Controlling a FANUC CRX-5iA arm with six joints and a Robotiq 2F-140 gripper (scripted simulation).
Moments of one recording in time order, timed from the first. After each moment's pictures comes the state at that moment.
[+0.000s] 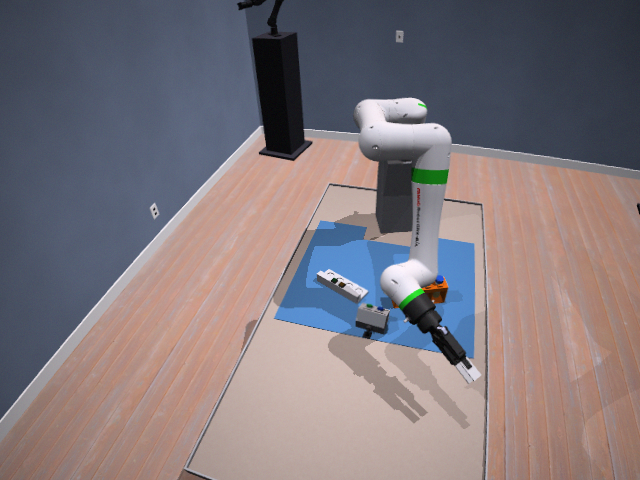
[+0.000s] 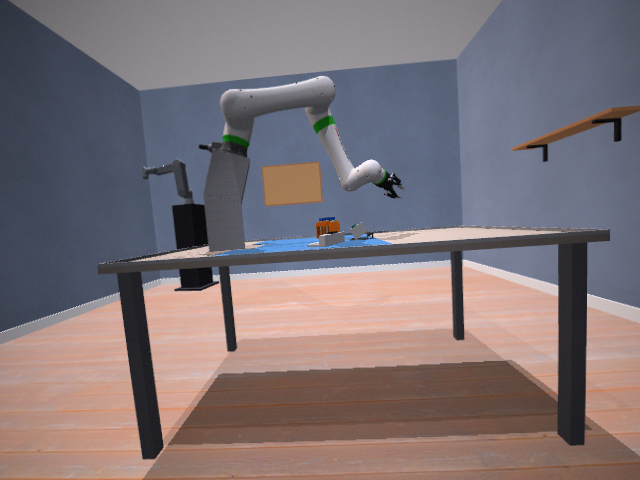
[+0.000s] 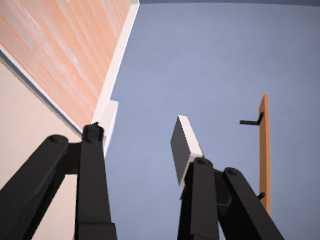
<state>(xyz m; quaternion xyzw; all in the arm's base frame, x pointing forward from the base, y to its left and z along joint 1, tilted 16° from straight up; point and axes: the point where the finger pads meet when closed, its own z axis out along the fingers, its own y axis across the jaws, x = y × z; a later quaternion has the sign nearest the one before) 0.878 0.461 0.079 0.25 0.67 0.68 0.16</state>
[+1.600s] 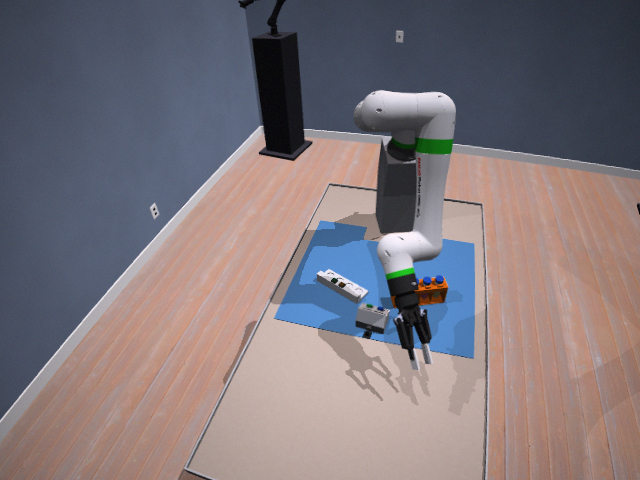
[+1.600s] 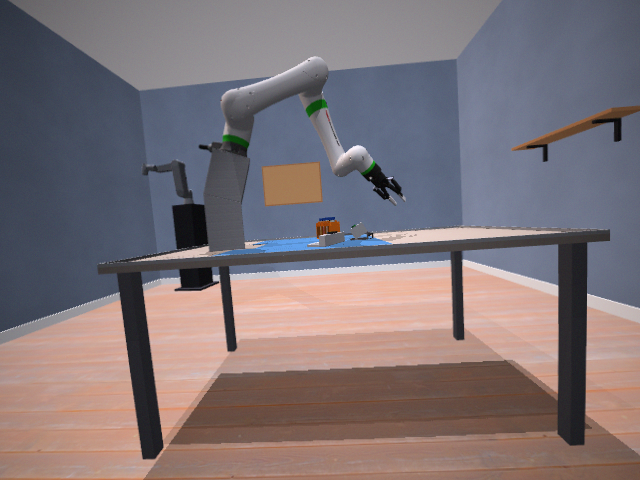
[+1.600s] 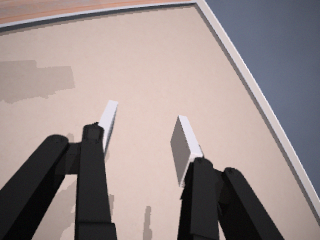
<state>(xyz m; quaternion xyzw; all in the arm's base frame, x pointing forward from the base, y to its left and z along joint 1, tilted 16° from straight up) 0.861 0.324 0.000 0.71 0.45 0.55 -0.05</state>
